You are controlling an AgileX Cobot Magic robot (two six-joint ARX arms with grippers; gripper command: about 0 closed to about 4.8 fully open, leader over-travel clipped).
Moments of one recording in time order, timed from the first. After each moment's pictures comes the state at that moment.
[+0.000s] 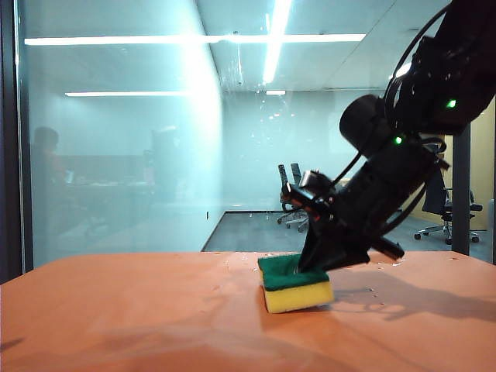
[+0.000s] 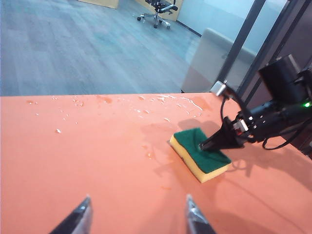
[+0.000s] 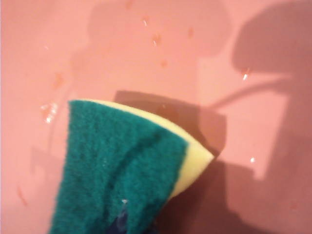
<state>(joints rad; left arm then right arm) 0.01 0.00 0.09 -0.20 0.58 -0.18 0.40 1.92 1.03 0.00 -0.39 0.31</state>
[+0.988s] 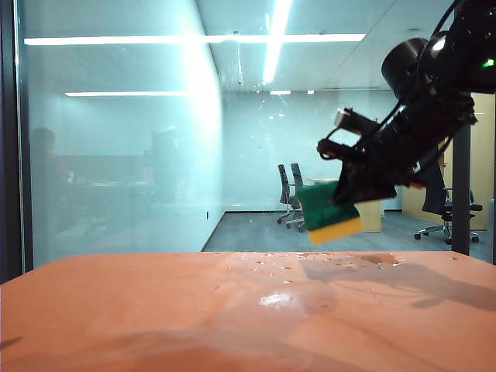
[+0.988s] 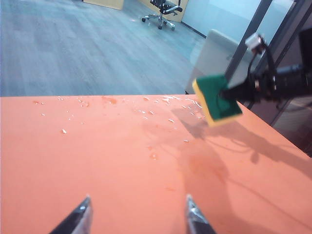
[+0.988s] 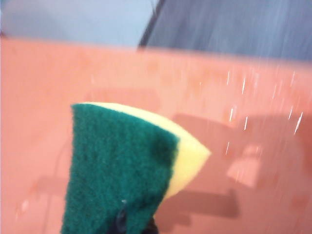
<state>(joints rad) 0.01 0.00 0.09 -0.20 0.56 -0.18 0.27 1.80 1.05 0.14 -0.28 0.14</state>
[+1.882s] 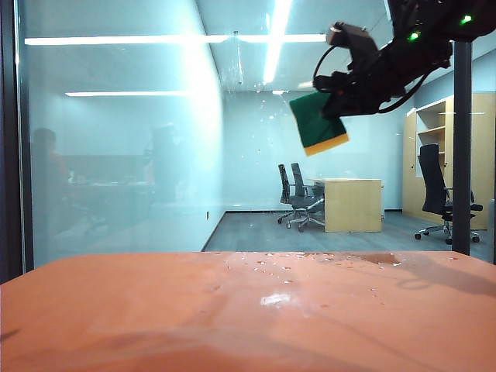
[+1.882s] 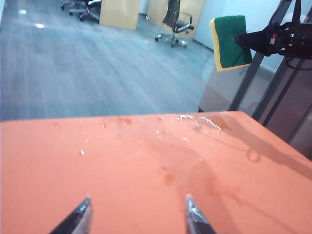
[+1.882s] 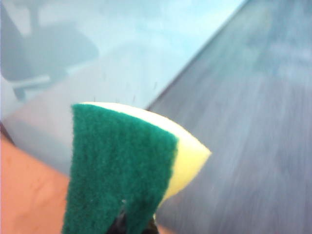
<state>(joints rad) 0.01 0.00 0.09 -0.13 0.49 -0.18 0.23 1.80 1.30 0.28 -0.28 -0.10</state>
